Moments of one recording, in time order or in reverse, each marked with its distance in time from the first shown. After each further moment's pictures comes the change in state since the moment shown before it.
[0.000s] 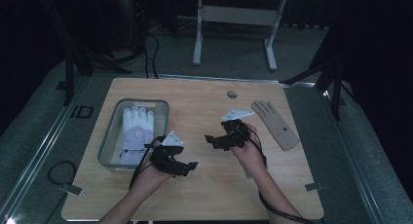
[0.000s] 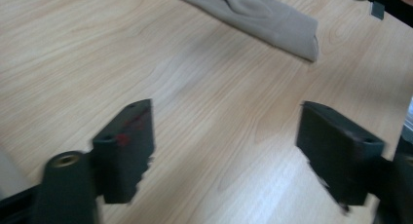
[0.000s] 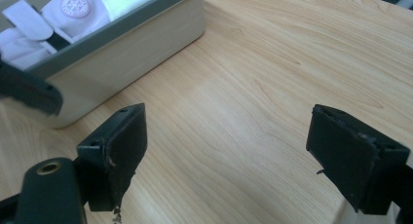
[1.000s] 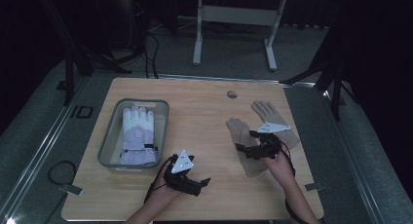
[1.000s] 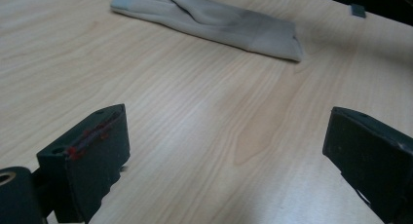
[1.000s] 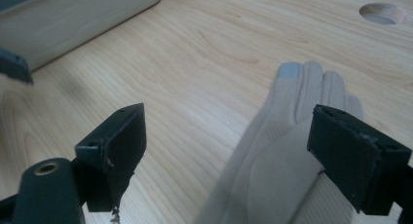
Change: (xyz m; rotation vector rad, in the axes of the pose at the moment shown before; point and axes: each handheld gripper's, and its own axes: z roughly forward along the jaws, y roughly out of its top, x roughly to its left) left arm -0.024 -0.047 0.049 -0.197 -0.006 0.115; right arm -0.068 -0.081 -0.041 -0.061 -0.012 0.034
